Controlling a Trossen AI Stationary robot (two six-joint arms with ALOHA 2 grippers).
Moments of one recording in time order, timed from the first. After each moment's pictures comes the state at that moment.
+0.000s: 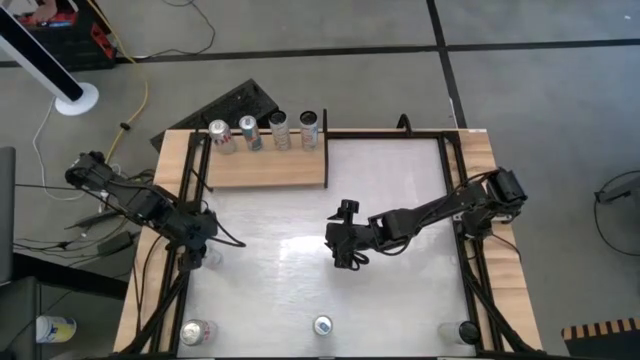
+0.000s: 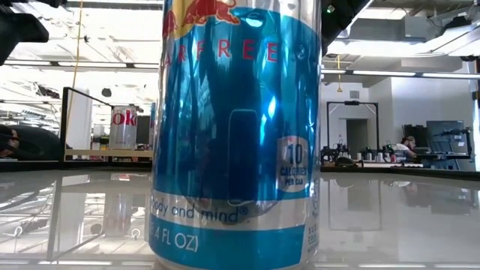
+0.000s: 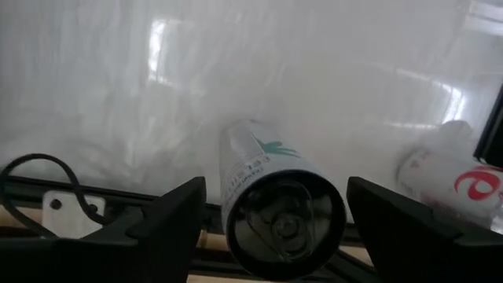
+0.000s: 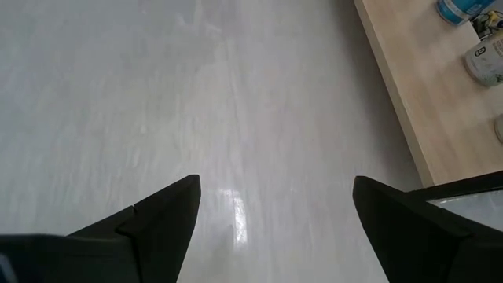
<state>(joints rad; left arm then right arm) -0.49 0.90 0.98 -1.33 0.03 -0.76 0.25 1.72 1.19 -0.30 0.47 0.10</state>
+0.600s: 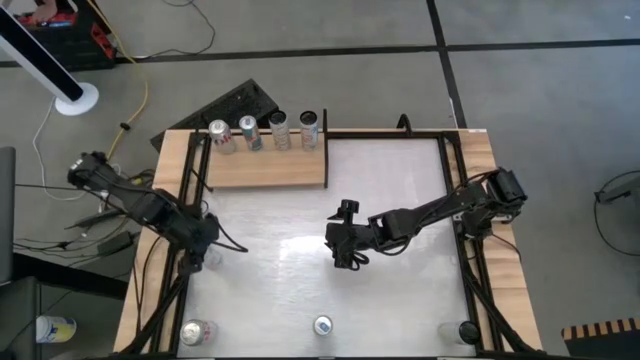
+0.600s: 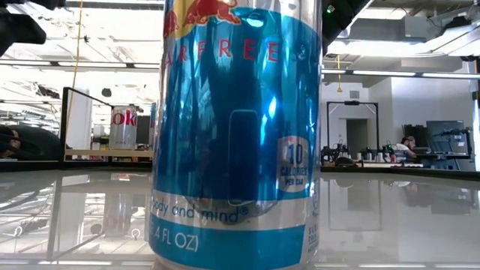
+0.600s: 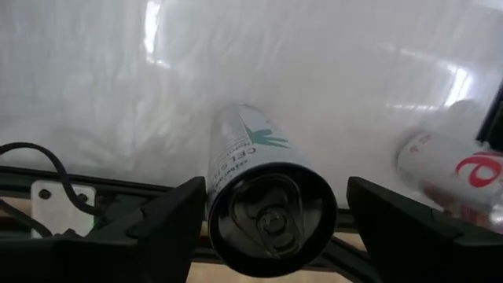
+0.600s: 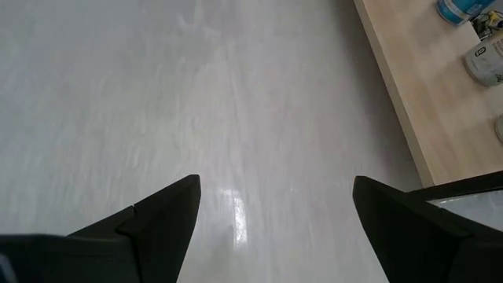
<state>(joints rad) -0.51 0.95 0.98 -1.33 0.07 -0.76 0.25 1.72 1.19 -0.30 0.47 0.10</state>
